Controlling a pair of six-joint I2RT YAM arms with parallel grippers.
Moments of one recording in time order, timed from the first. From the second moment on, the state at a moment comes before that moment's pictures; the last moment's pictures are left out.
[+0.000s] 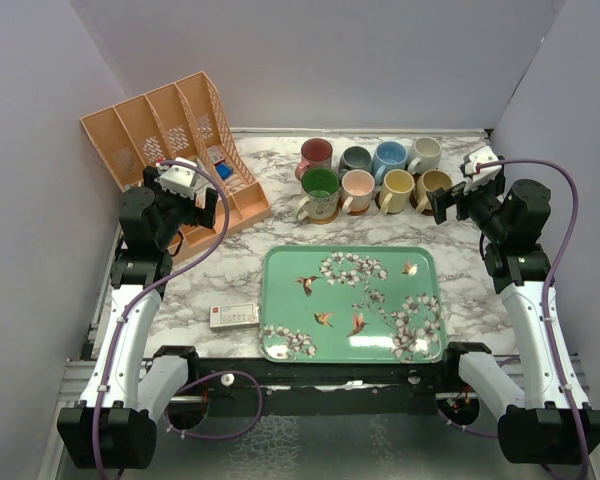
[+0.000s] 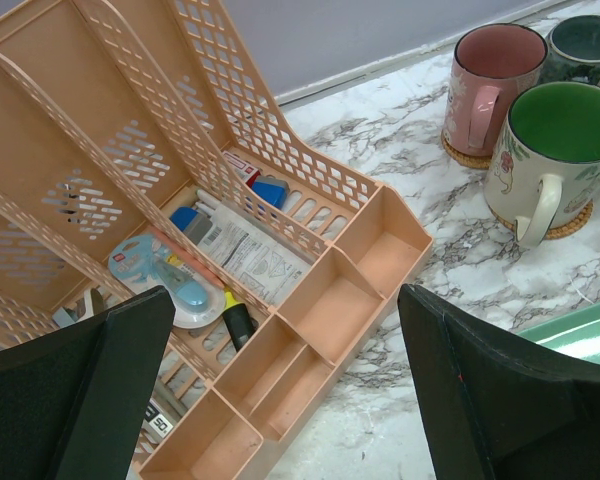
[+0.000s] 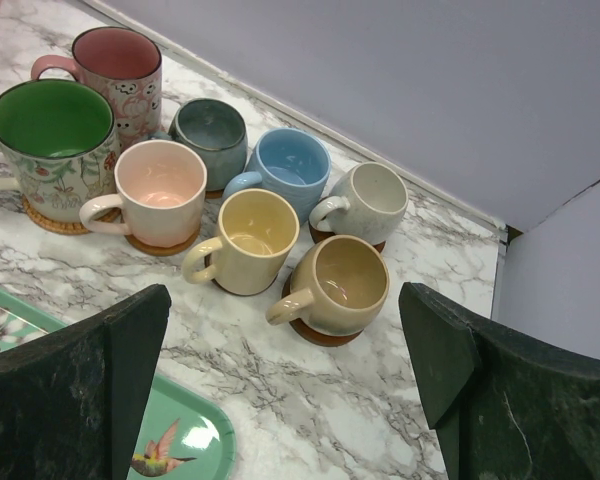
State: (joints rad) left arm -0.01 0.89 0.83 -0.11 0.27 0.21; right arm -0.05 0.89 0.91 -0.17 -0.38 -0.38
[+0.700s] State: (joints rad) left arm -0.01 0.86 0.81 -0.10 0.27 0.20; right arm -0.06 0.88 0.88 -0.10 -0.20 -0.31
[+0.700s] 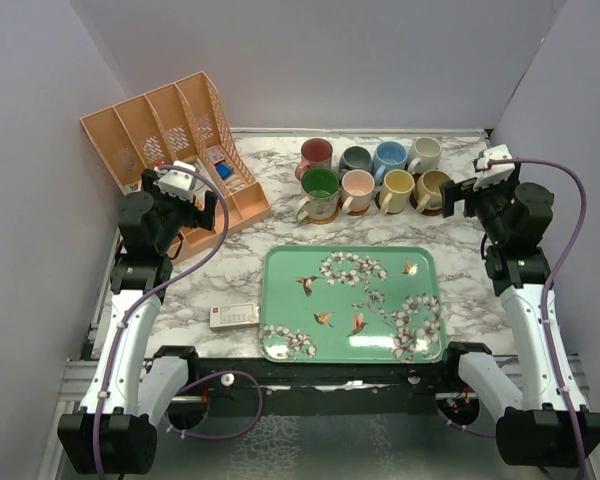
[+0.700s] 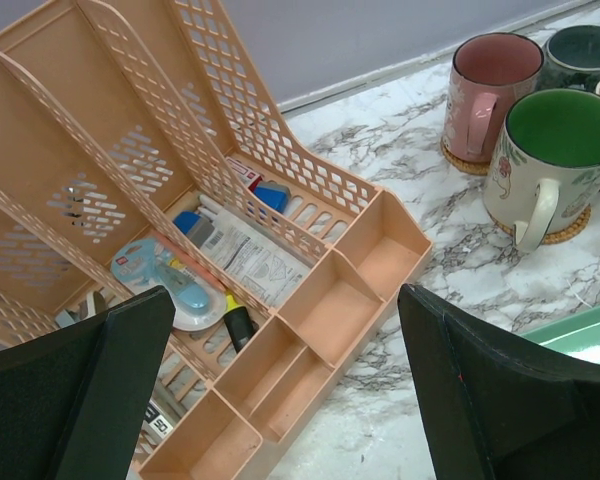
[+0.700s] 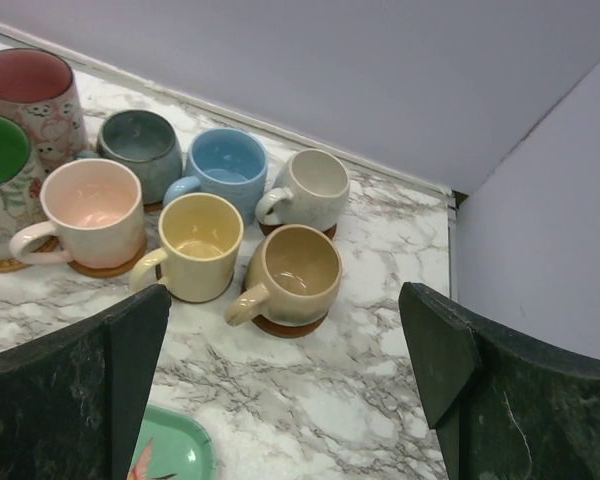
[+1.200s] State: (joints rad) left arm -0.01 0.82 0.82 -0.05 0.16 0.19; right arm -0.06 0.85 0.96 -0.14 -0.37 -0.33
